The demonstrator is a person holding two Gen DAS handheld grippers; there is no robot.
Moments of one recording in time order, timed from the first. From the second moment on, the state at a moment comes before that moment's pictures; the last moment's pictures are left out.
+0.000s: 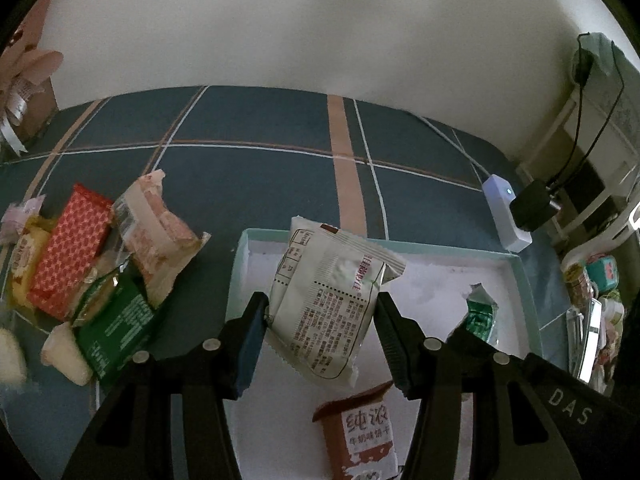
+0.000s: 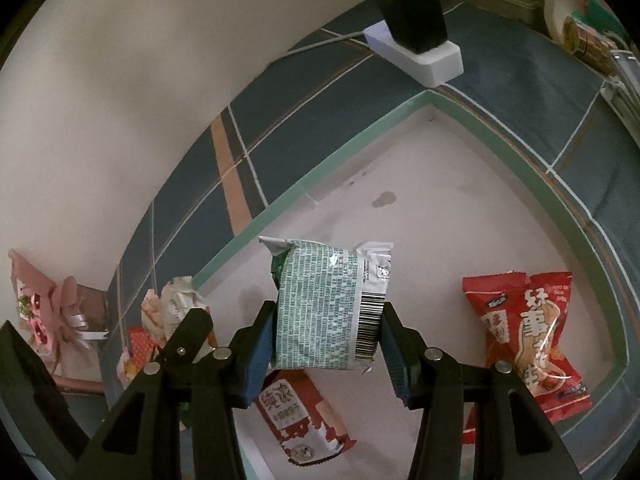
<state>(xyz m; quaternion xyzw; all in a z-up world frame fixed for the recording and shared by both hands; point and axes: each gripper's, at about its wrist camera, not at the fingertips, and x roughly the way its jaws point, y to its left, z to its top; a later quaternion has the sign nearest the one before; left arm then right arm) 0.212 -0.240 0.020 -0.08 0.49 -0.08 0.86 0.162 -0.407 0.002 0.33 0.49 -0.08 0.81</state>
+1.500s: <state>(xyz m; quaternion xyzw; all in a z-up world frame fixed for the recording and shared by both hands) 0.204 -0.140 0.047 -0.02 0.52 0.13 0.85 0.172 -0.318 0.037 0.09 0.52 -0.11 0.84</state>
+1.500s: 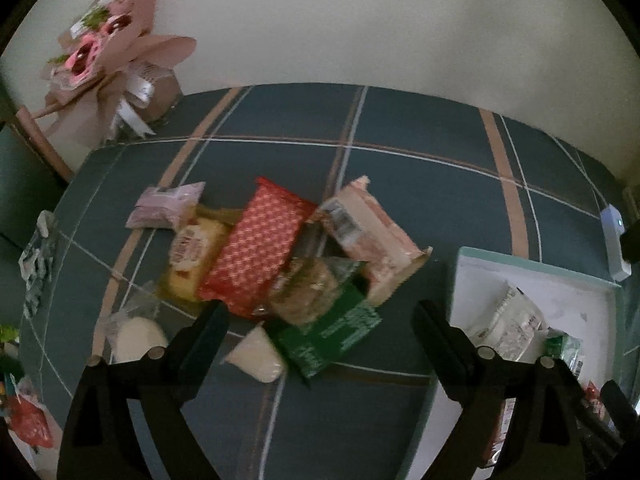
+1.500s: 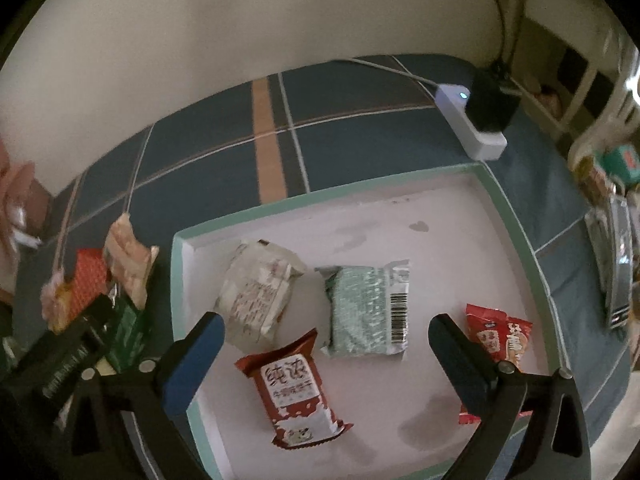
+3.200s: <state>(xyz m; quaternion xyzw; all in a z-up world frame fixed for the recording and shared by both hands) 0.142 0.057 0.052 -0.15 0.54 0.25 0.79 0.140 -0.133 0.008 0.02 0.55 0.01 0.83</state>
